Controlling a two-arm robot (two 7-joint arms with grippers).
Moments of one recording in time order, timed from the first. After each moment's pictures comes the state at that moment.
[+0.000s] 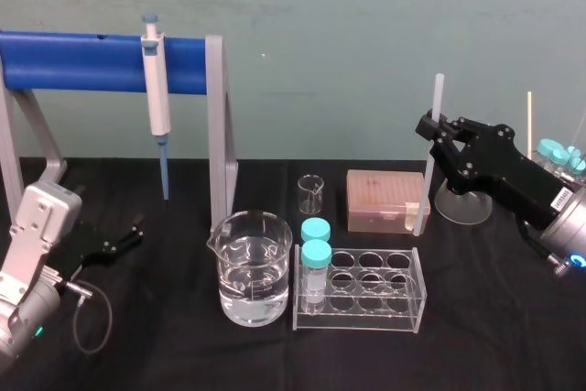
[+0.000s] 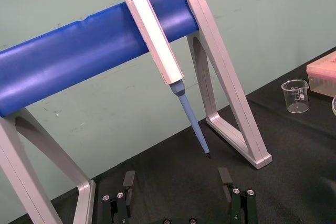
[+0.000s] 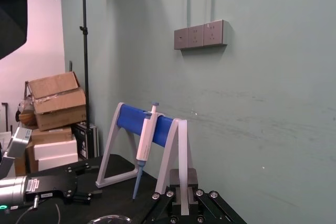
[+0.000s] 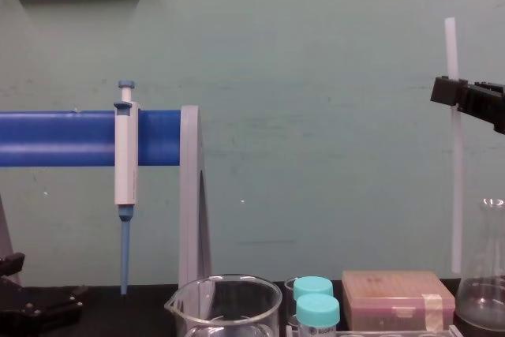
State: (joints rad) left arm -0.20 0.60 0.45 -1.41 -0.25 -0.12 0.03; right arm 0.22 0.59 -0.26 -1.63 0.67 -0.11 0.57
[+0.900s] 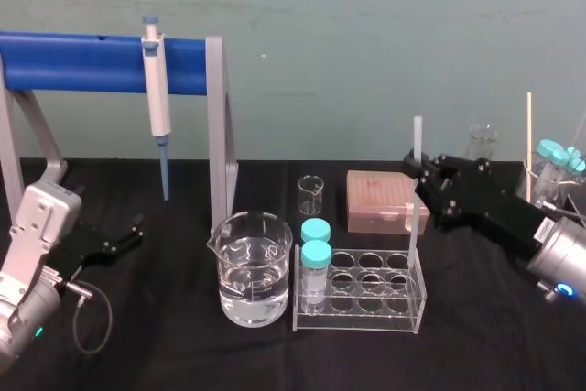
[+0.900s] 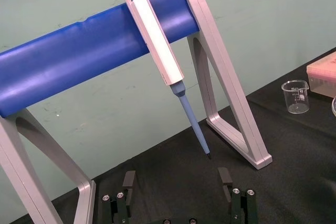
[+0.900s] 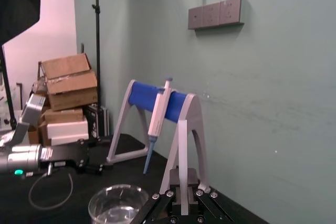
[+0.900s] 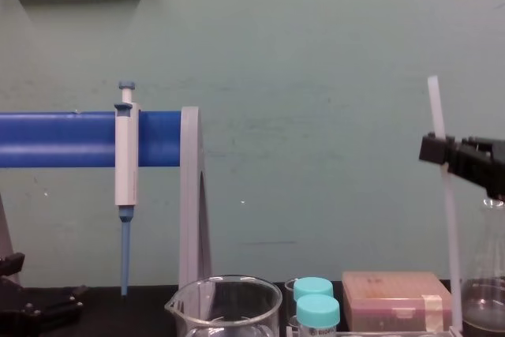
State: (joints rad) left arm -0.20 0.60 0.45 -1.41 -0.25 -0.12 0.03; right arm 0.22 0.59 -0.30 -1.57 0.63 -0.15 0.62
